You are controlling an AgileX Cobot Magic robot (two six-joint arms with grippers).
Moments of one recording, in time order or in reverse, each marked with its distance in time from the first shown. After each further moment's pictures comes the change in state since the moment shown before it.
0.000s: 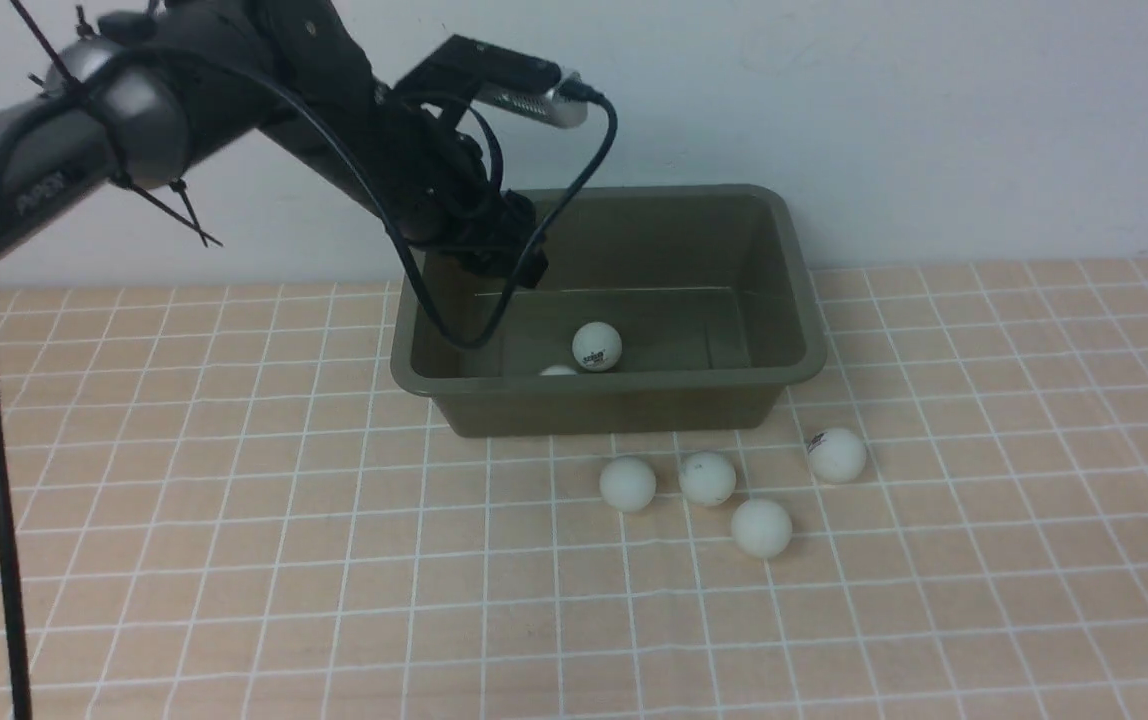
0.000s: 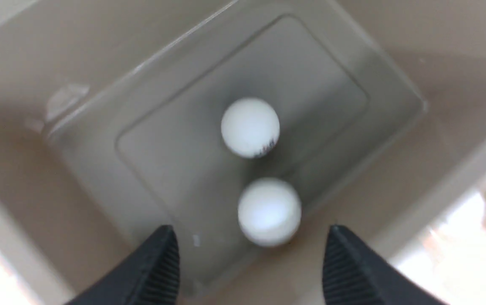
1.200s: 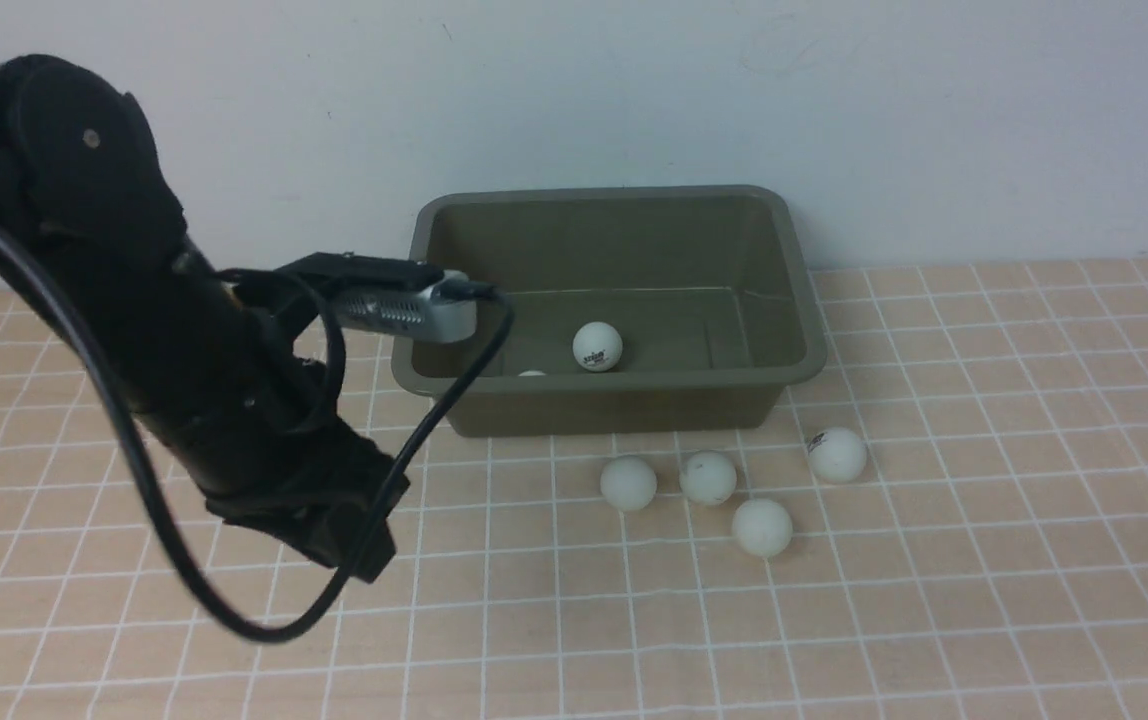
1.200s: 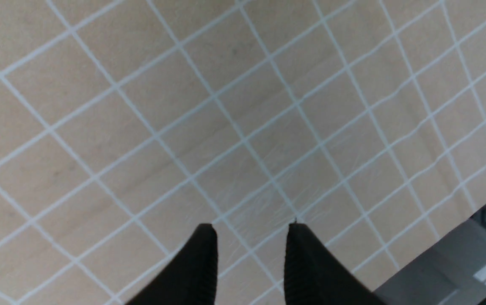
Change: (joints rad) right arm 0.000 0.000 -0.010 0.030 -0.003 -0.033; left arm 0.000 -0.510 0.665 0.044 0.261 -0.133
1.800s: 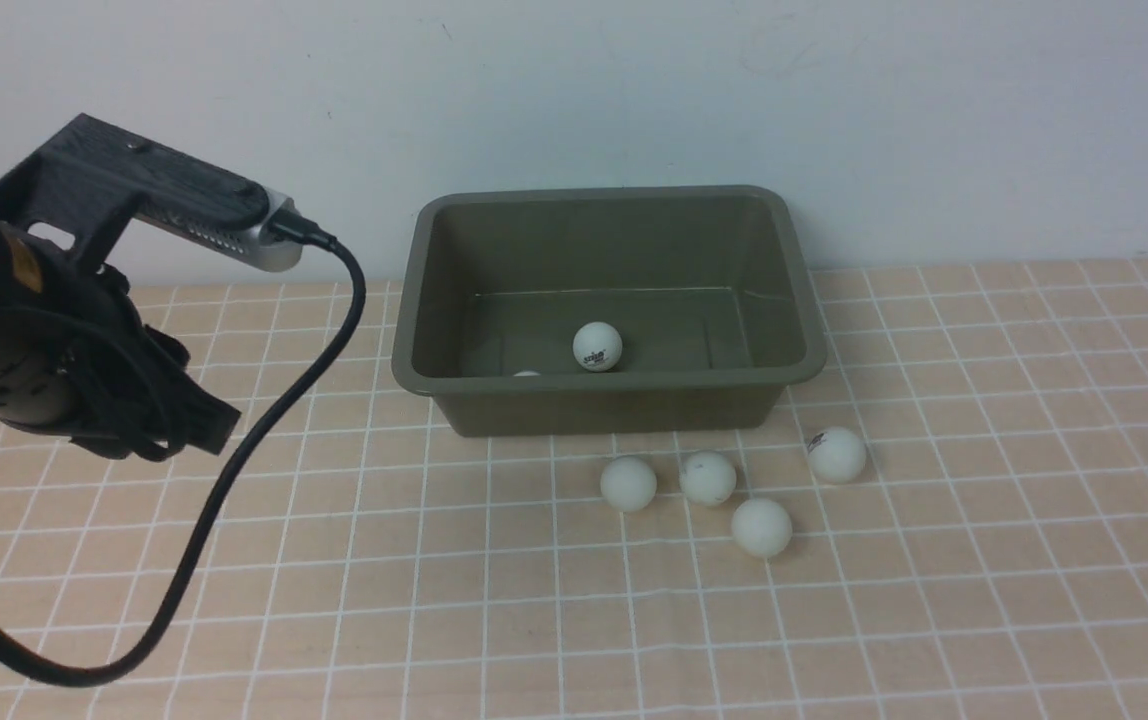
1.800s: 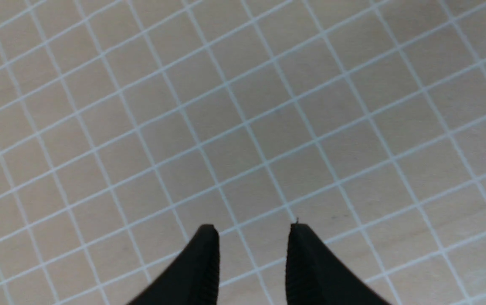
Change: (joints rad) right arm 0.000 0.326 -0.175 0.169 0.169 -0.413; left arm 0.000 -0.238 0.083 0.516 -0.264 -0.309
